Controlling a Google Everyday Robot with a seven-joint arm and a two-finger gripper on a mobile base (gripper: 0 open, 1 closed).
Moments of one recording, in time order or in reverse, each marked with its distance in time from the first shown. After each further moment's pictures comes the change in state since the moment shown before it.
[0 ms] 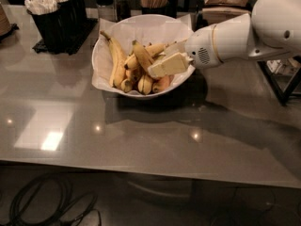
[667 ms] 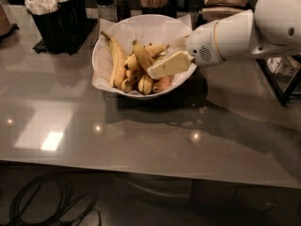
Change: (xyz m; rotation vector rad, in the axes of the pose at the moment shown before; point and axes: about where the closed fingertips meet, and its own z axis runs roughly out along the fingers) arm -0.004 0.001 -0.007 0.018 0.004 -0.043
